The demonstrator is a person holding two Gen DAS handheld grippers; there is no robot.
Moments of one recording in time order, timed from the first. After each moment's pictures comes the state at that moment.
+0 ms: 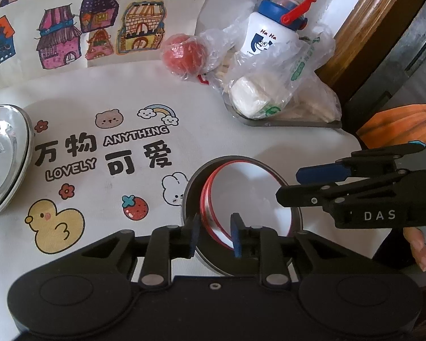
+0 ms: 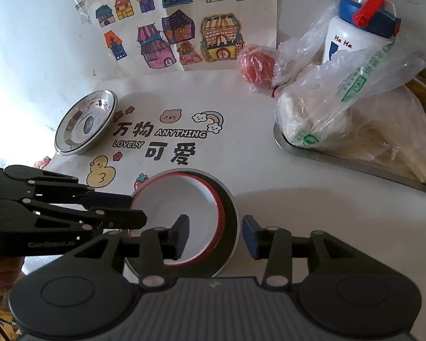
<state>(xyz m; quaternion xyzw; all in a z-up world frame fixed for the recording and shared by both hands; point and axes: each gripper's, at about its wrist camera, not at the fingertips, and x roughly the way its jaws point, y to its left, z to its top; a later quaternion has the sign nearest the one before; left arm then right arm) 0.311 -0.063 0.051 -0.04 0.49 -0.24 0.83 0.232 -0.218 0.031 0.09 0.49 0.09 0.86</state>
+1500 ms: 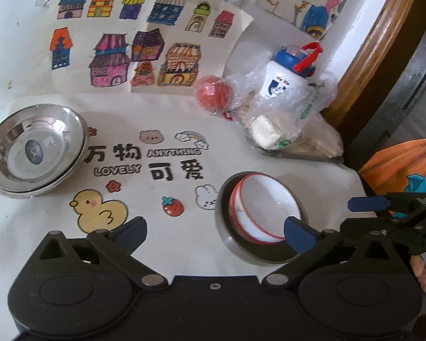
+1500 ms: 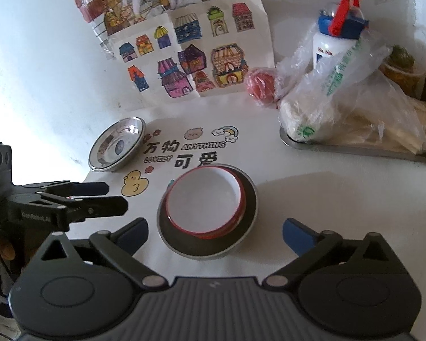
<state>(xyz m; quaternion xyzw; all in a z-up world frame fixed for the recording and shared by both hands) 0.260 -0.009 0.065 -0.09 0.42 -0.20 0.88 0.163 -0.228 0.039 0.16 0.42 0.11 0.89</state>
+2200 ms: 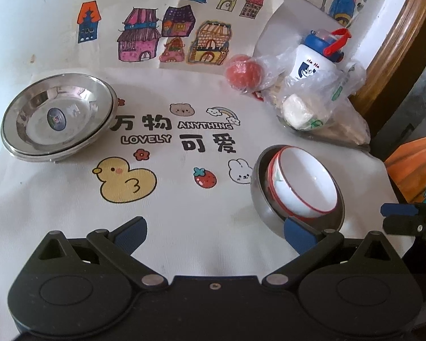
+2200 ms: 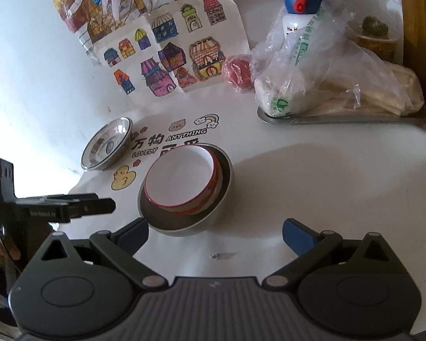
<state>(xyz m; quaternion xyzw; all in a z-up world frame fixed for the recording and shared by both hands) 0.252 0.001 0.034 -0.08 0.44 -0.16 0.88 0.135 -0.251 0.006 0.20 0.41 0.10 0.88</state>
